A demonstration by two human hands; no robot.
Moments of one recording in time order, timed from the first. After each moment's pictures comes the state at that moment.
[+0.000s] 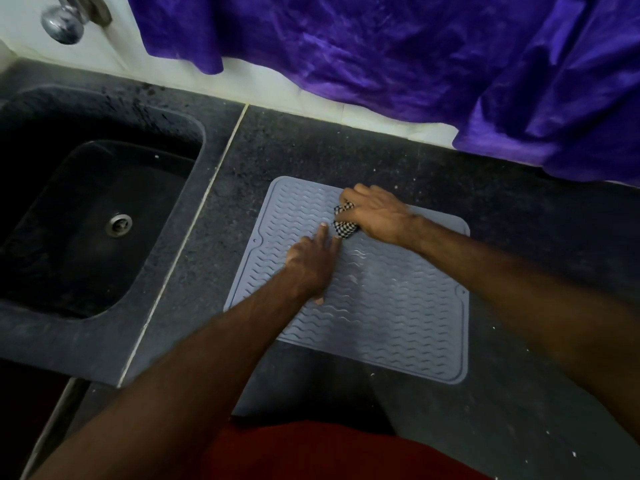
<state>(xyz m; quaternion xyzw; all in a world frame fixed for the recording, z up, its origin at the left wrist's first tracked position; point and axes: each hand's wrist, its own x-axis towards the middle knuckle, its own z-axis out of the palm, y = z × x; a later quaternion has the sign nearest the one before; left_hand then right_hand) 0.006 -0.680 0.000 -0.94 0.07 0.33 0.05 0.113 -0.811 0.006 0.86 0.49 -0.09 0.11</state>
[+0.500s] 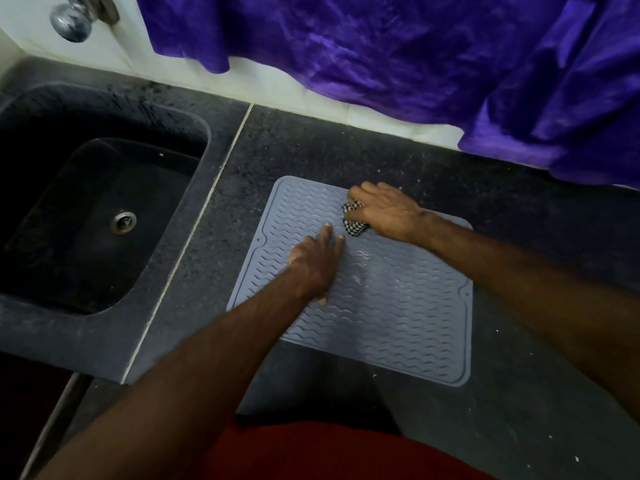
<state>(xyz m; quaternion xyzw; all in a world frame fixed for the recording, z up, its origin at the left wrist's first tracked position) 0.005 -0.680 0.001 -0.94 0.07 0.32 0.04 0.118 -0.817 0.011 0.84 0.50 -0.08 0.18</state>
